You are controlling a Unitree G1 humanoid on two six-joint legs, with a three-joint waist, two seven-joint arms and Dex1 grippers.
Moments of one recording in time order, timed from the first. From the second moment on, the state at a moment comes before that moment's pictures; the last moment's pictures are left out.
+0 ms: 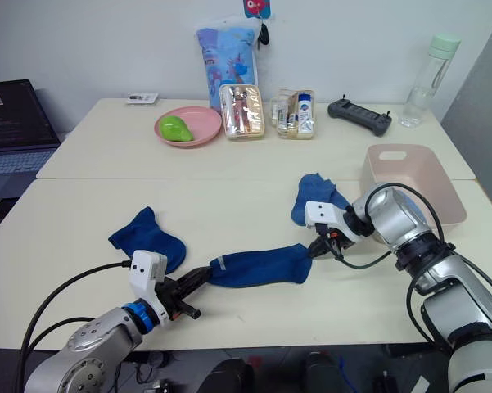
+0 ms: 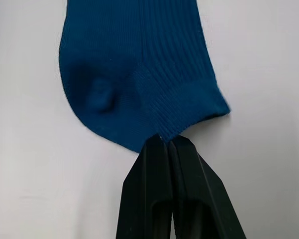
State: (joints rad) left arm 0.21 0.40 0.16 -0.53 -0.55 0.72 -0.47; right arm -0.89 -0.63 0.56 0.43 0.02 0.31 1.48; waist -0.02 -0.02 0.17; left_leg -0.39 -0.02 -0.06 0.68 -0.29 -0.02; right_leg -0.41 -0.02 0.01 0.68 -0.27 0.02
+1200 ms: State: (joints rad) left arm -0.03 0.57 -0.09 -0.11 -0.24 0.19 -0.80; right arm -0.31 -0.53 0.27 -0.02 0.06 0.23 0.92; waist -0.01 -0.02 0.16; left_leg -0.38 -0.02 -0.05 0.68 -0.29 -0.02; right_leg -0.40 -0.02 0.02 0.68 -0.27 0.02
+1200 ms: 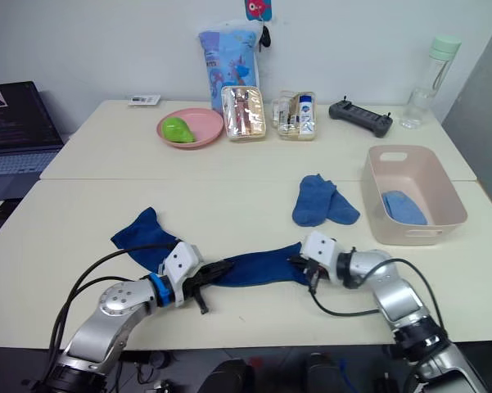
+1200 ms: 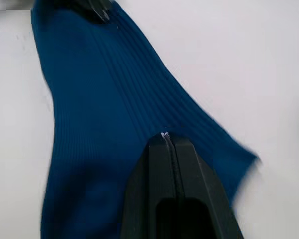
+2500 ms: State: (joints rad) left arm -0.02 0.58 -0.03 -0.25 -0.32 0.24 -0.81; right arm -0.31 -0.49 0.21 -0.14 0.25 0.38 0.93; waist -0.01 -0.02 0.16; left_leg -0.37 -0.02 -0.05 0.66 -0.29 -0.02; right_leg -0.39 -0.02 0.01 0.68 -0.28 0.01
